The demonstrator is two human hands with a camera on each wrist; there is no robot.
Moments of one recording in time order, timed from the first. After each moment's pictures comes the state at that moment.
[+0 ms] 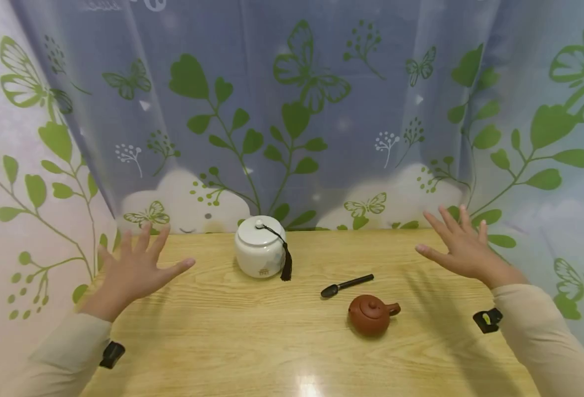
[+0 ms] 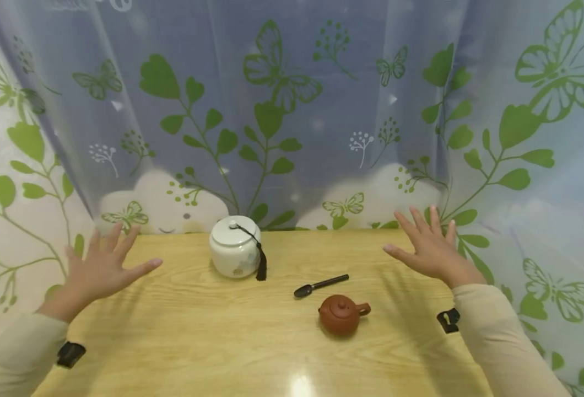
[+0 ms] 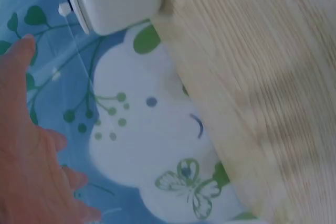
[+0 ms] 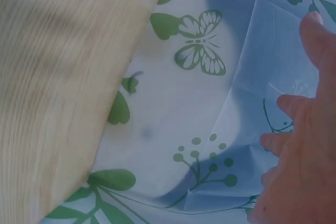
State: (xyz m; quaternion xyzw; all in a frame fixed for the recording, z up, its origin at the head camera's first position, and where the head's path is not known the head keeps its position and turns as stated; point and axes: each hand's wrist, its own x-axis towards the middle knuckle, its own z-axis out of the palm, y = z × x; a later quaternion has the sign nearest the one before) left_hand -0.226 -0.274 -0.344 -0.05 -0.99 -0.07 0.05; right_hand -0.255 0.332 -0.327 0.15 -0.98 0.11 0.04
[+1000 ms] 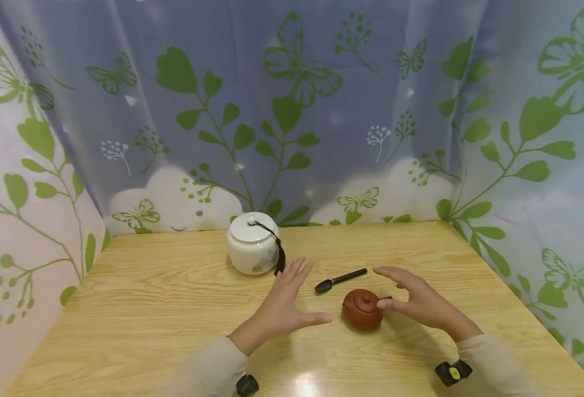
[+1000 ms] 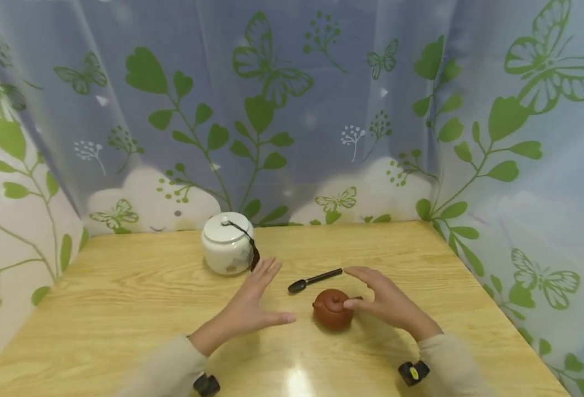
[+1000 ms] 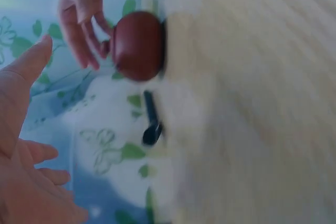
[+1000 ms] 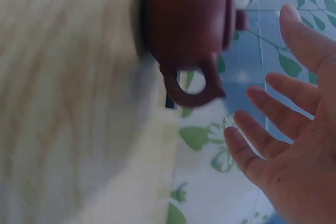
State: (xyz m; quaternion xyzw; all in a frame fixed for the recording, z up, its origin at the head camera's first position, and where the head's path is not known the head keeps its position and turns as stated) left_hand -0.206 -0.042 -0.414 -0.27 -0.89 -0.36 -0.01; right_hand -0.208 0.275 -0.410 0.26 -0.91 0.32 0.02
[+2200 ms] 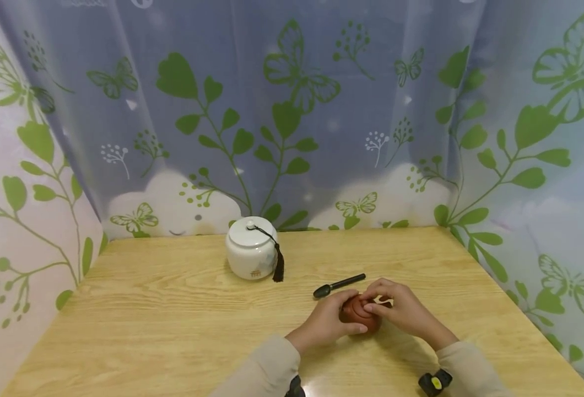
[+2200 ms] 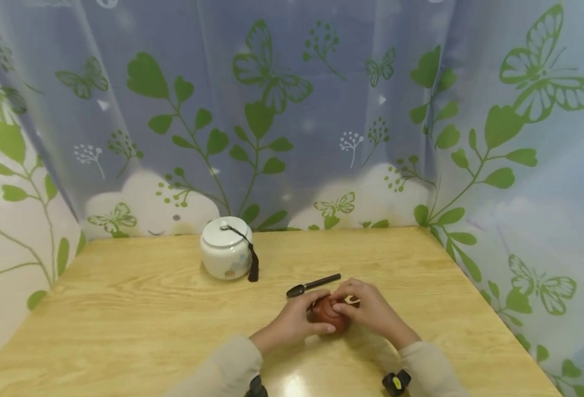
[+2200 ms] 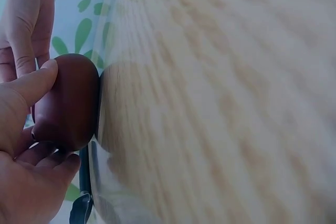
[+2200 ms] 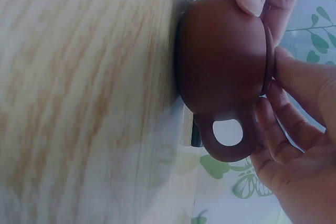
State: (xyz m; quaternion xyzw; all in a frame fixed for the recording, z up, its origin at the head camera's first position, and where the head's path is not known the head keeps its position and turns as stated) left_hand -0.223 0.046 -0.460 -0.30 -0.84 -0.45 -0.06; right_hand -0.214 0.252 -0.427 0.28 -0.88 0.37 0.04
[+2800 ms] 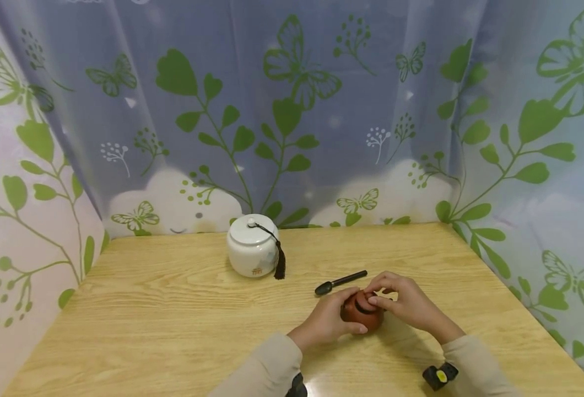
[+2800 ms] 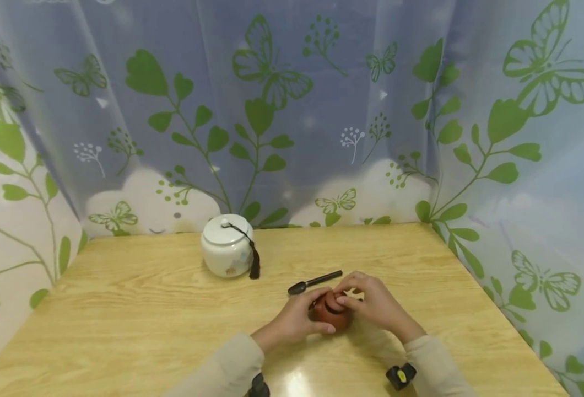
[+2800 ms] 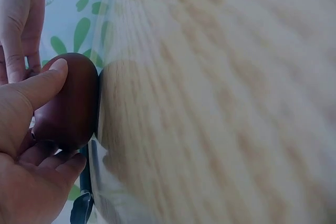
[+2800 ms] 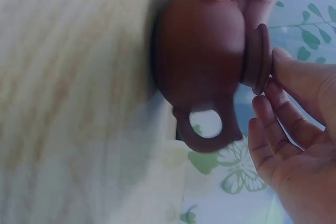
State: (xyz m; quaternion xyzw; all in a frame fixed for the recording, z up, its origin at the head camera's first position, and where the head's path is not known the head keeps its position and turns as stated) left_hand -0.224 0.043 -0.463 -0.30 -0.85 -0.42 -0.07; right_hand -0.216 0.256 -0.420 0.28 -0.89 0.35 0.06
